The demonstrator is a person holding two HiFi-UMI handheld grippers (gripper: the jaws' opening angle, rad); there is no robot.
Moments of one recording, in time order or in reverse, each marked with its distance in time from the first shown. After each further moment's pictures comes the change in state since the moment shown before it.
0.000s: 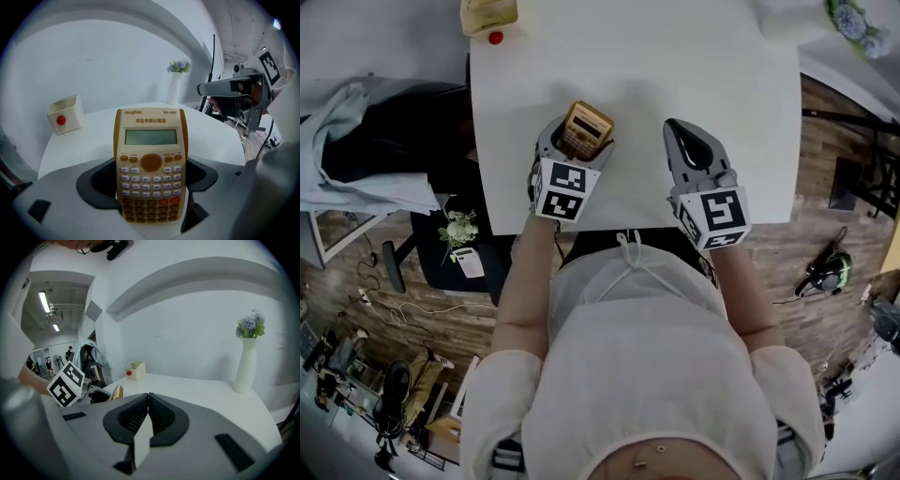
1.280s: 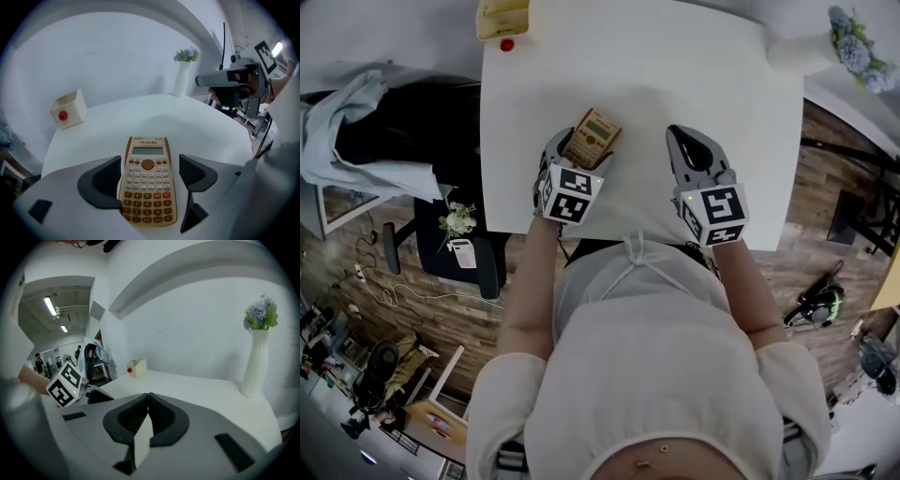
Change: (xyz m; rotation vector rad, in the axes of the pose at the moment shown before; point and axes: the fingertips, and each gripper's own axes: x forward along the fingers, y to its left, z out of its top) left arm 0.017 -0.007 -0.003 -0.039 0.099 0.090; right arm 0.016 -0.038 -0.001 -0.018 0.052 0.111
